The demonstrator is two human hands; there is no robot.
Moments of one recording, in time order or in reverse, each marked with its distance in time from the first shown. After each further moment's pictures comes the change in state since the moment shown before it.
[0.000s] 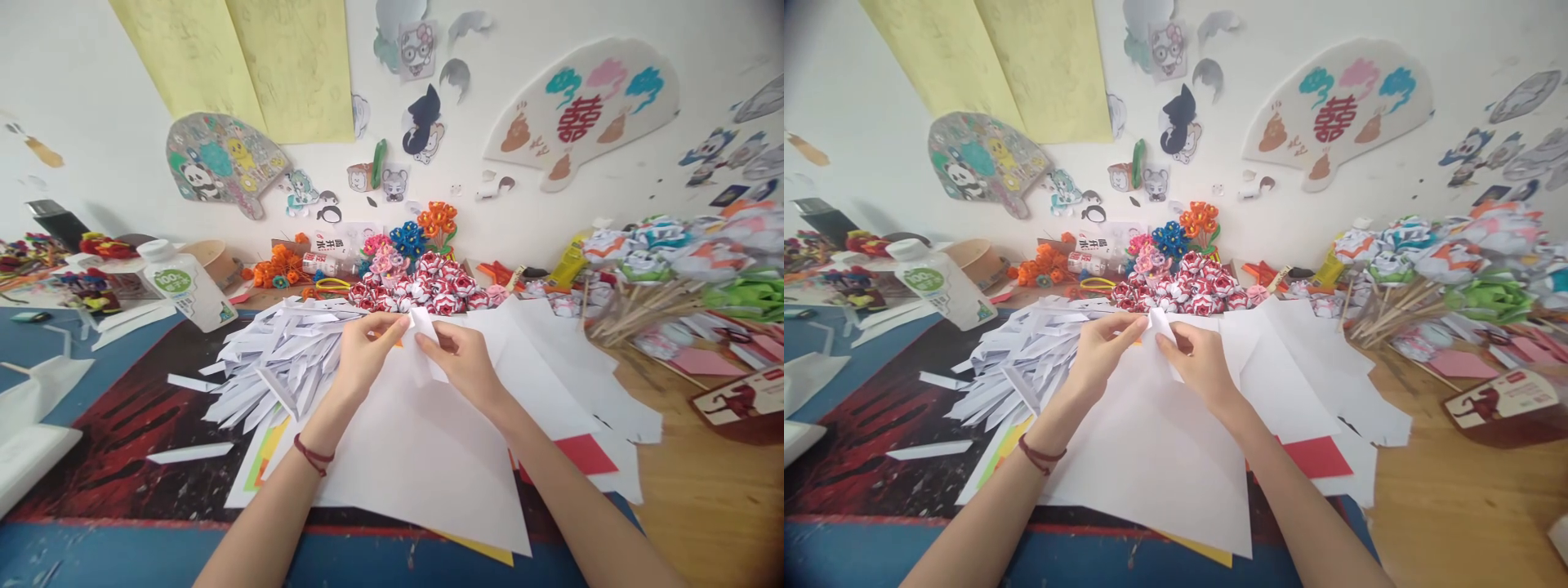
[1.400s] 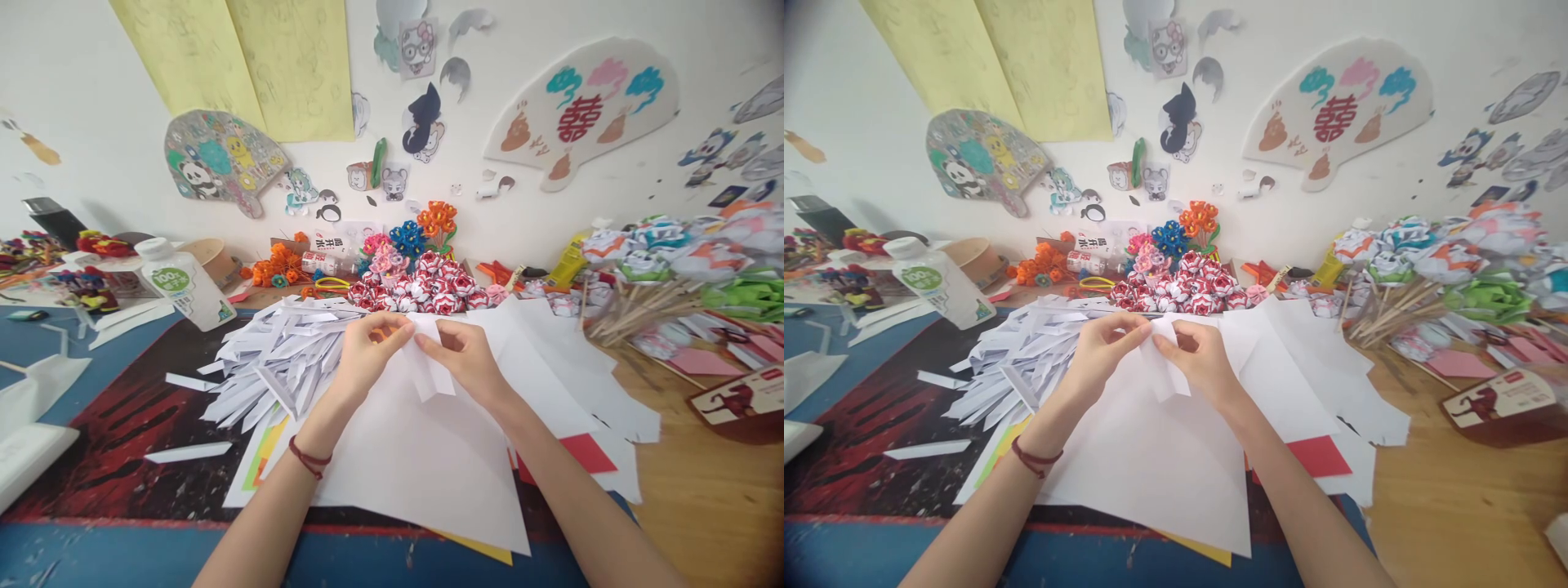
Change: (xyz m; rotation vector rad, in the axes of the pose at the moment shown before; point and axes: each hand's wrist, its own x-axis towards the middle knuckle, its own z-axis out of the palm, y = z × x) left_hand -0.004 0.010 -0.002 0.038 -0.066 0.028; right_hand 0.000 -0.010 -0.003 0.086 0.014 -0.011
